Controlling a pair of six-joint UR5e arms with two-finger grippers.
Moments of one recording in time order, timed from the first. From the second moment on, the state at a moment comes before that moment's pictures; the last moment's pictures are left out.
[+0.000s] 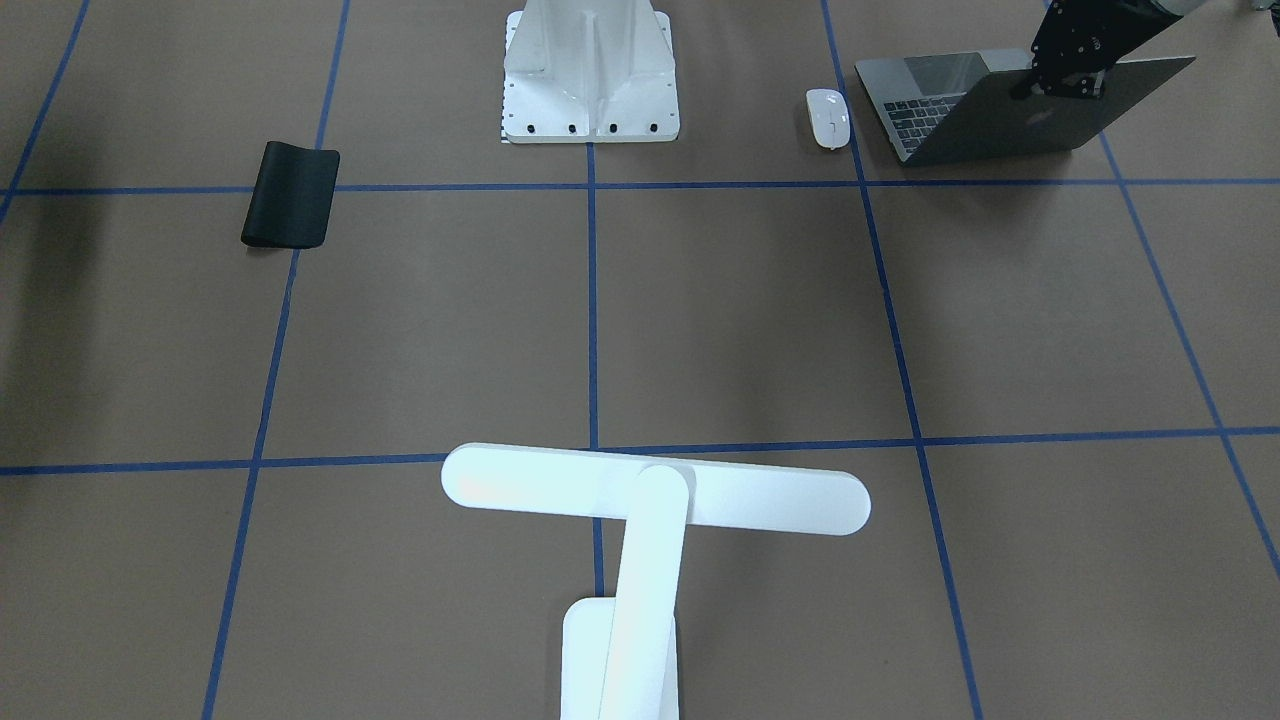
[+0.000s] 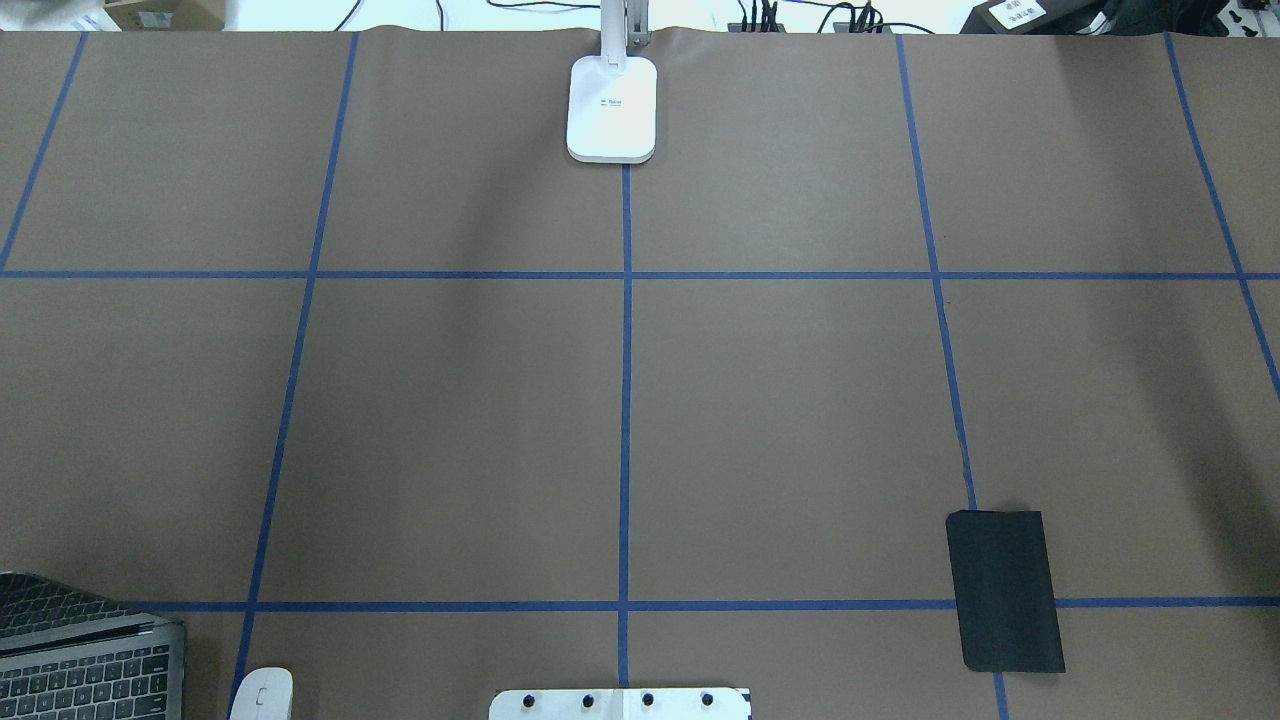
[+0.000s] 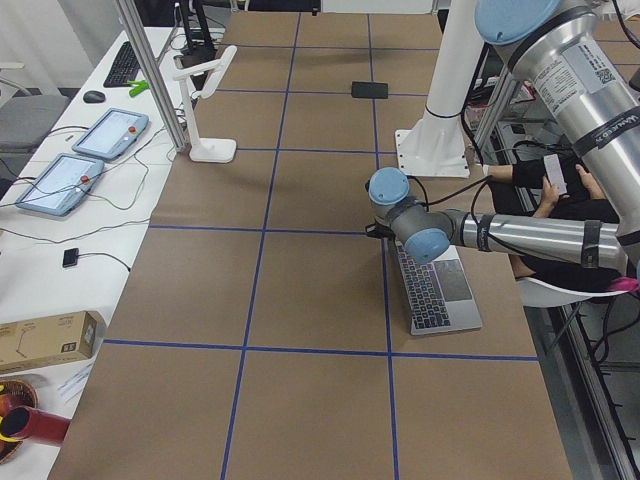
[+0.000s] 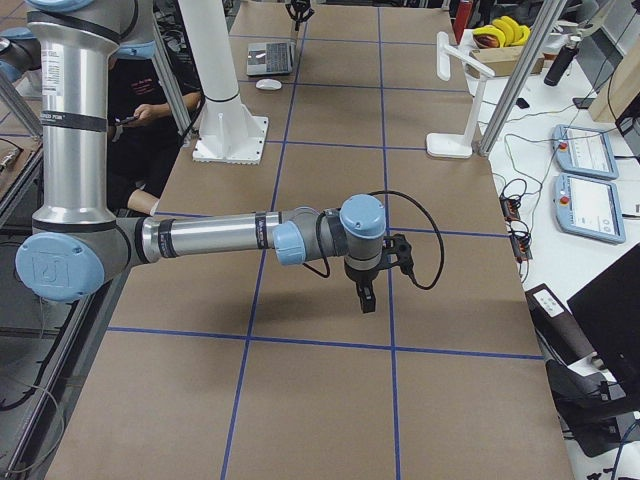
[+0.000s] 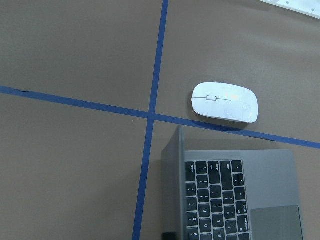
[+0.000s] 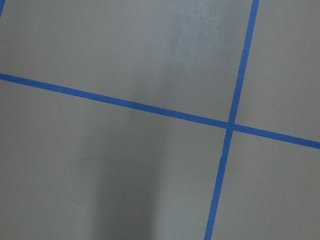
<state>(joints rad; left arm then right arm) -0.88 -0.99 -2.16 -2.36 -2.45 0.40 1.46 -1.64 1.76 -1.44 2.36 0.03</state>
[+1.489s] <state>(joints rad) -1.13 -1.17 -2.17 -2.35 -2.50 0.40 1.46 -1.64 1.76 -1.44 2.35 0.04</state>
